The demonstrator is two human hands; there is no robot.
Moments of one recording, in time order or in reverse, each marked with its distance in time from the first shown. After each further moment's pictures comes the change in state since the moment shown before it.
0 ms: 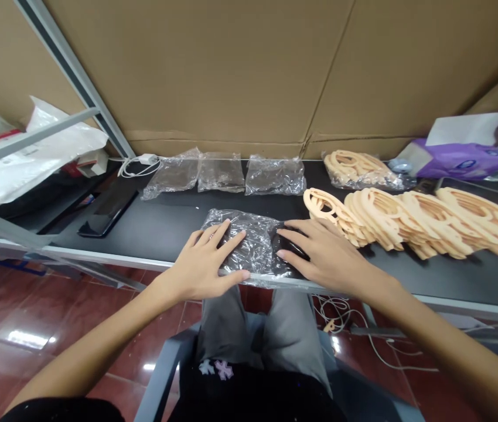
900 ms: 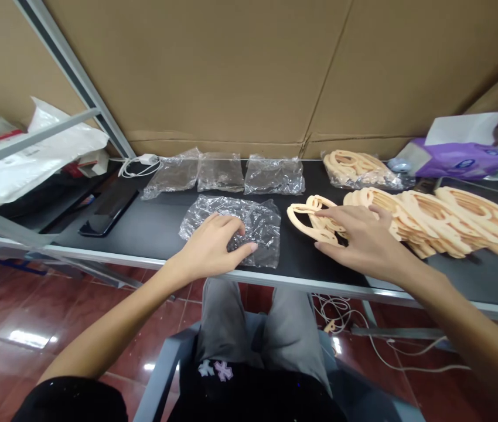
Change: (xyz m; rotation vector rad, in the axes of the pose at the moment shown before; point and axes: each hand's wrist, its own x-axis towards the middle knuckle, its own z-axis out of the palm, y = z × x) left_hand 0.030 0.008 -0.018 -0.211 0.246 0.104; right_hand -0.021 0.048 -0.010 0.020 0.053 0.326
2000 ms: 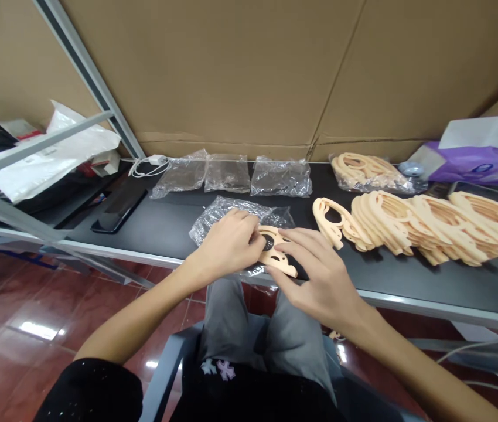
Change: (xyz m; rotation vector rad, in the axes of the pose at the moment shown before) left_hand 0.015 0.027 0.000 0.053 0.053 -0.082; right_hand -0.017 -0.109 0.017 0.343 0.346 -0.301
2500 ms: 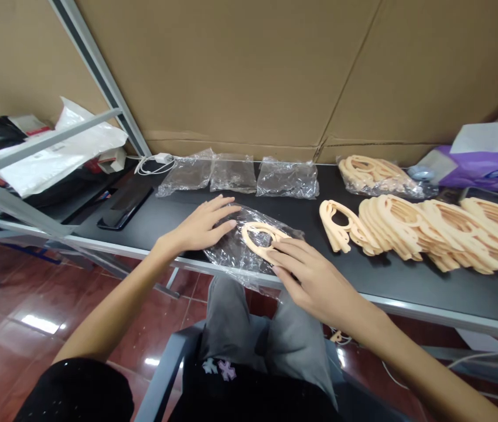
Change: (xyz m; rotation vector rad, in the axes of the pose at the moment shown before) left_hand -0.007 -0.095 -0.005 -0.090 -0.144 0.048; right_hand -0.004 0.014 0.005 0.019 -0.336 -0.044
